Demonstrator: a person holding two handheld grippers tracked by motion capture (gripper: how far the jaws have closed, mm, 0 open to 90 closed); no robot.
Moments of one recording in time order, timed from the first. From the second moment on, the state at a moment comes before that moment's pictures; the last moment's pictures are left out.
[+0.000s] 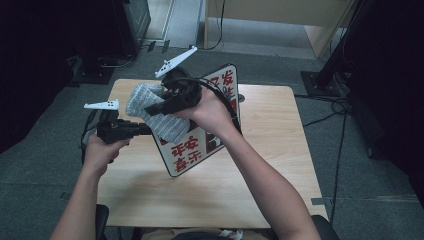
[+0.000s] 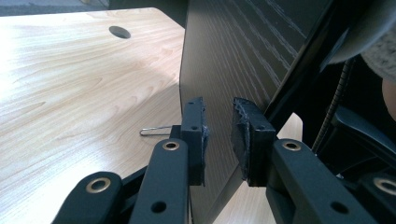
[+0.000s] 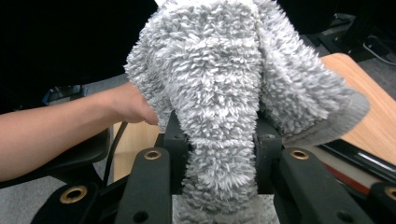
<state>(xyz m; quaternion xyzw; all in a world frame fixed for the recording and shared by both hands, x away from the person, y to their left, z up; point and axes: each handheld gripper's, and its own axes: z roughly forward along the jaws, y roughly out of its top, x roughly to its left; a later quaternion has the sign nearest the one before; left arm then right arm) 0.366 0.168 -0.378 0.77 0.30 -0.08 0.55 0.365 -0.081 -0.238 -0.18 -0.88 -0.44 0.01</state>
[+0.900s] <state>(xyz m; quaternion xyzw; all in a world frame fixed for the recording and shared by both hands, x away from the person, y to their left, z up) 0.365 0.169 -0.379 0.77 0.30 -0.08 0.55 0.367 -0.089 -0.260 -0.18 -0.88 -0.45 0.03</state>
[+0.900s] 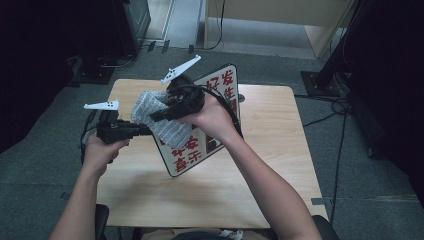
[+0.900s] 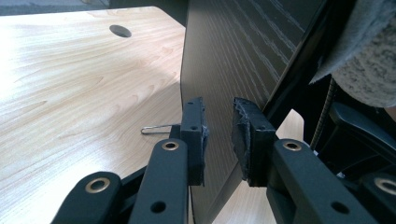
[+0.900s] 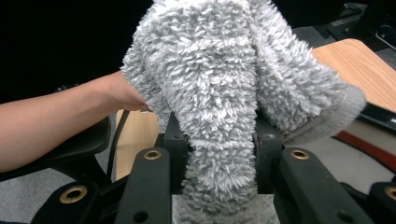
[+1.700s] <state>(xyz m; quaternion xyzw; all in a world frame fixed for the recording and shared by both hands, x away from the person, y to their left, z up) 0.366 0.169 -0.379 0.77 0.31 -0.07 0.55 0.367 -0.094 -0.281 -0.18 -0.88 -0.43 0.04</state>
